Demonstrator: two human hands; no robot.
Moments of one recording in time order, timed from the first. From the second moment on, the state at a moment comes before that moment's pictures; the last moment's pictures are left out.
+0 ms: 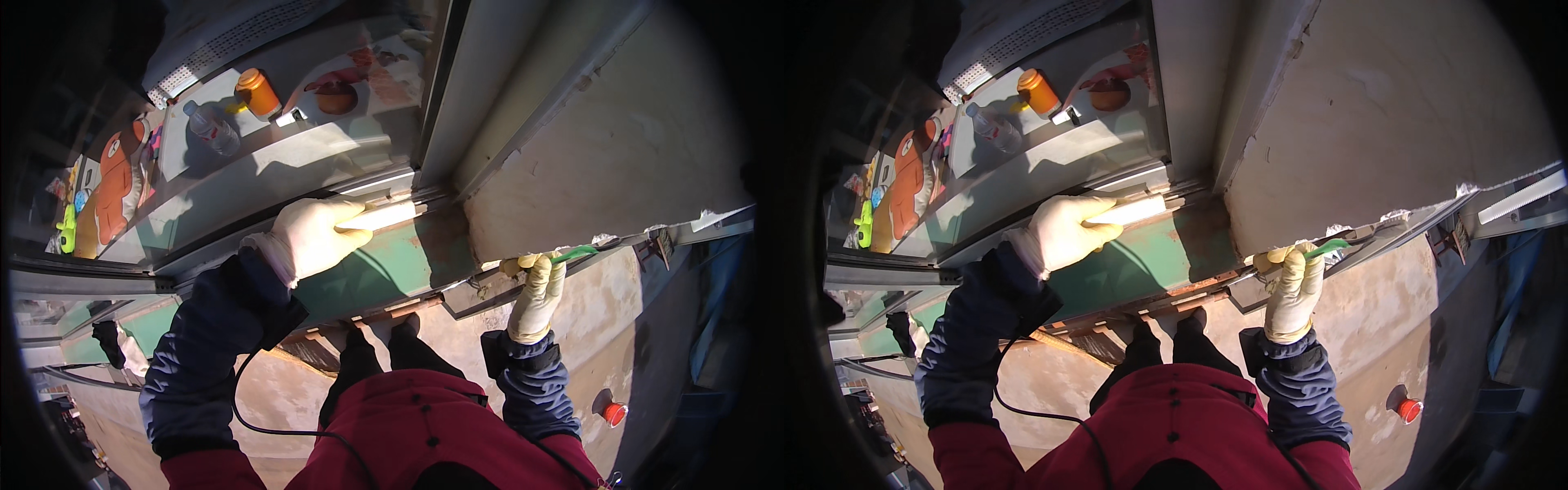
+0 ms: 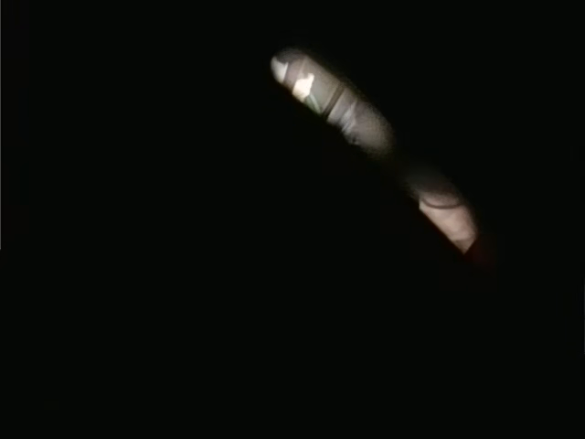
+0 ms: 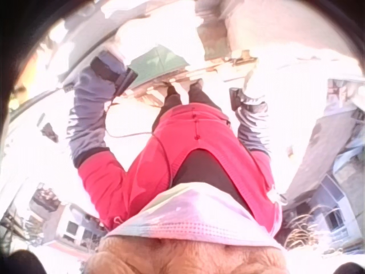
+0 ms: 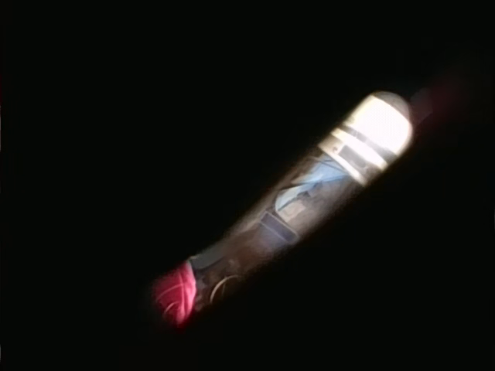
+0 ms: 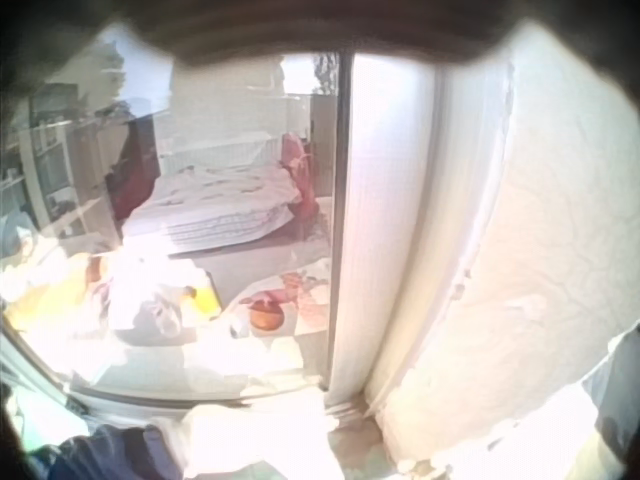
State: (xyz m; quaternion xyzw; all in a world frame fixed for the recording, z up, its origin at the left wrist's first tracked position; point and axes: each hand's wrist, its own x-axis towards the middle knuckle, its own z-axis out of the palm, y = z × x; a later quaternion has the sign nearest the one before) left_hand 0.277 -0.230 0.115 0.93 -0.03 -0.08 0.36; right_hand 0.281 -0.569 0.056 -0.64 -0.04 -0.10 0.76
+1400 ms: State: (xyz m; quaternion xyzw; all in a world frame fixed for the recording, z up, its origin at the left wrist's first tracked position) left_hand 0.221 -0.232 0.098 0.96 -0.14 0.09 0.23; right_hand 0.278 -0.566 0.062 -0.63 -0.03 -0.10 0.77
